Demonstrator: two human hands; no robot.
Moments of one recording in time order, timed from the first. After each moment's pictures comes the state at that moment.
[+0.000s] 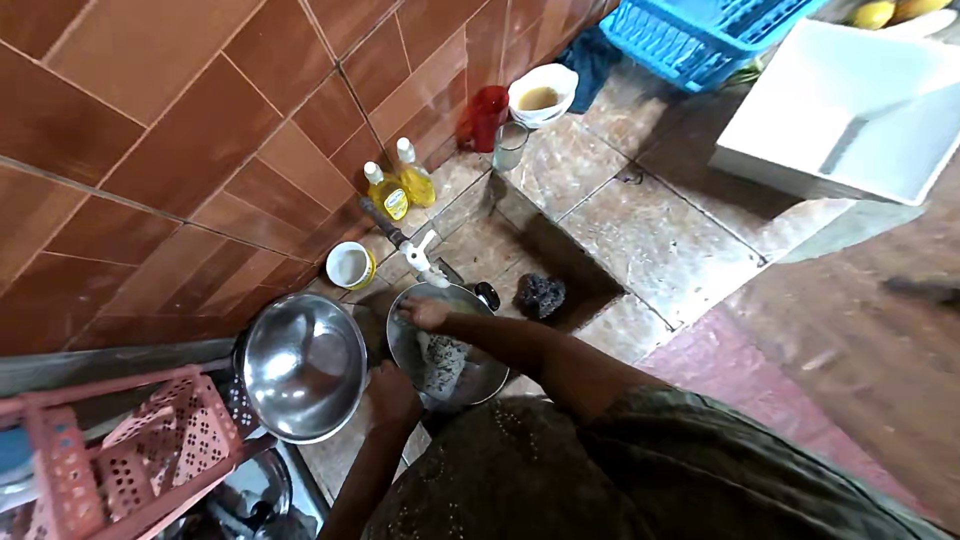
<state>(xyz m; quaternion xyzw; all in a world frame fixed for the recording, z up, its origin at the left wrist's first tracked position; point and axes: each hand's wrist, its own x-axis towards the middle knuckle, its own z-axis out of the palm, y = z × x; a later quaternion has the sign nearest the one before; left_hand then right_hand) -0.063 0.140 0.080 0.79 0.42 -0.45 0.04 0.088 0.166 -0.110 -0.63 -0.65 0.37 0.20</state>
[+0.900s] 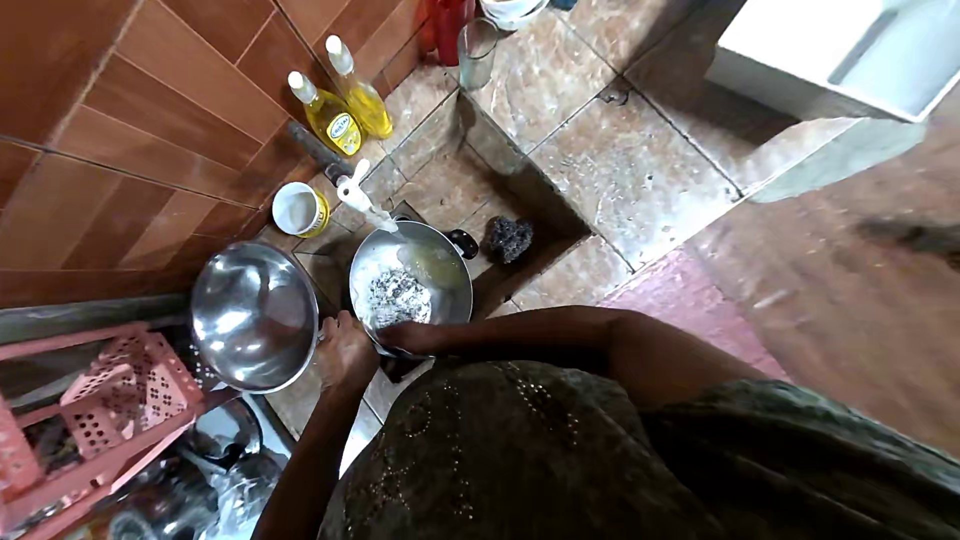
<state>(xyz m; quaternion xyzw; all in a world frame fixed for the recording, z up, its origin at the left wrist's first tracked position) -0.074 0.115 0.056 0.85 0.41 -0.34 -0.04 0.037 0.029 -0.044 -0.46 -0.40 0.71 0.36</state>
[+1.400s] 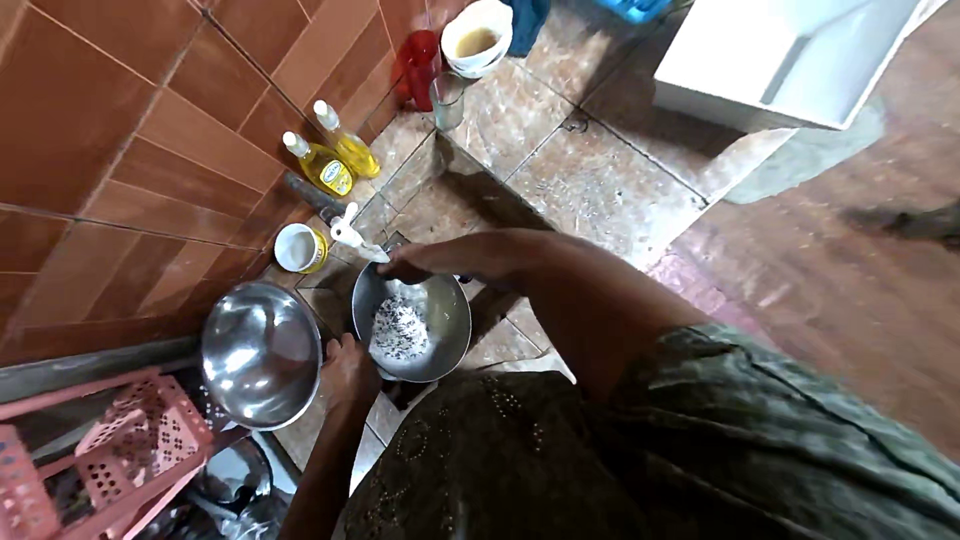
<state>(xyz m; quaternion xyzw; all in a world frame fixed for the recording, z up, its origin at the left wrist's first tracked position) -0.050 0.121 0.072 0.82 0.42 -0.39 -0.04 0.184 0.136 -0.081 -0.60 -0.62 0.47 0.18</state>
